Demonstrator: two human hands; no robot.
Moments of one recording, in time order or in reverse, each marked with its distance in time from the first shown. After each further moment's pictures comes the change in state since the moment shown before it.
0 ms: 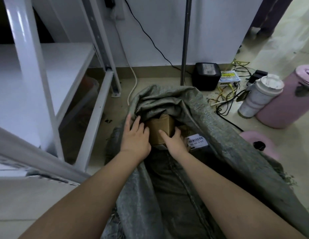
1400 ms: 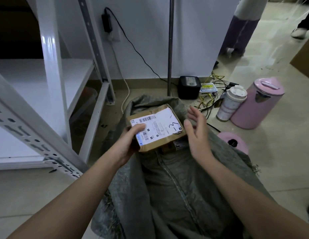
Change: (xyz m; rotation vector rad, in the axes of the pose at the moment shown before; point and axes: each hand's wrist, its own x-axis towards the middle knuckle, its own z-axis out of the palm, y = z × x) left_hand -0.058 -0.005 -0.044 -2.281 -0.224 -0.322; right_hand -0.095 0.011 -0.108 0.273 0.352 -0.763
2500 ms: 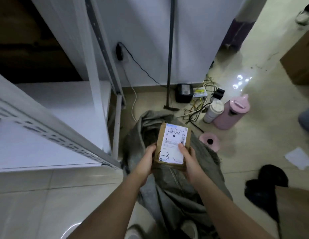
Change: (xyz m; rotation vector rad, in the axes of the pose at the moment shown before) left_hand -0.185 0.182 0.136 0.230 0.176 -0.381; right_hand -0.001 -0.253 -0.073 0.630 -0.001 1.115
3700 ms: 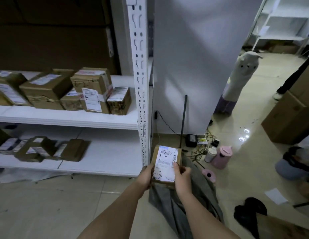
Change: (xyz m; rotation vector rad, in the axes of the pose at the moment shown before) left_hand -0.485 0.088 -0.088 0.018 0.131 0.137; right_hand -0.448 -0.077 0.139 -0.446 0.120 -0.377
